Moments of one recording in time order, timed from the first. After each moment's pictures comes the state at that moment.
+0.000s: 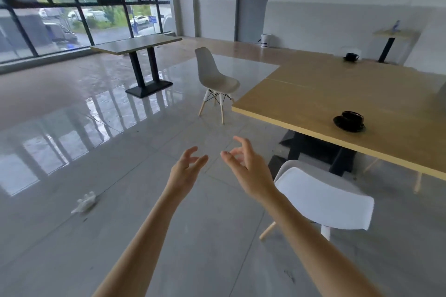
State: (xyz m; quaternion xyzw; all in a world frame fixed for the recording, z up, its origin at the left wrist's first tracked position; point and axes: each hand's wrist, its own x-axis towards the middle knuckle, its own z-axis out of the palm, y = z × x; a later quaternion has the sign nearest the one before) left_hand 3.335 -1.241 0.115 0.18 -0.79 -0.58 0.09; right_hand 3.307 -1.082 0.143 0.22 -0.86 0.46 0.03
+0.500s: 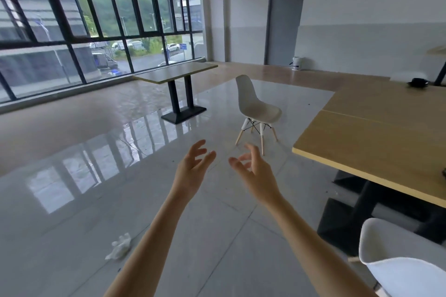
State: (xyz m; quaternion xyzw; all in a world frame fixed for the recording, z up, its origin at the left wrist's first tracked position) left_hand 3.197 -1.512 0.172 0.15 -0.78 -0.56 0.22; right_hand 3.148 -1.365 0.167 0.24 -0.82 0.52 0.01
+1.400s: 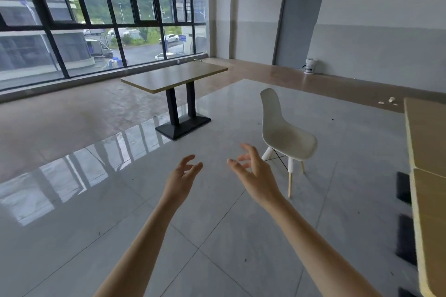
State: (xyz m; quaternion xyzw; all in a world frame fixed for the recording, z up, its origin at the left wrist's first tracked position) left_hand 2.690 -1.919 0.123 0.21 -0.79 -0.56 0.17; right_hand 2.635 -1.748 0.151 0.23 -0.84 0.50 -0.01
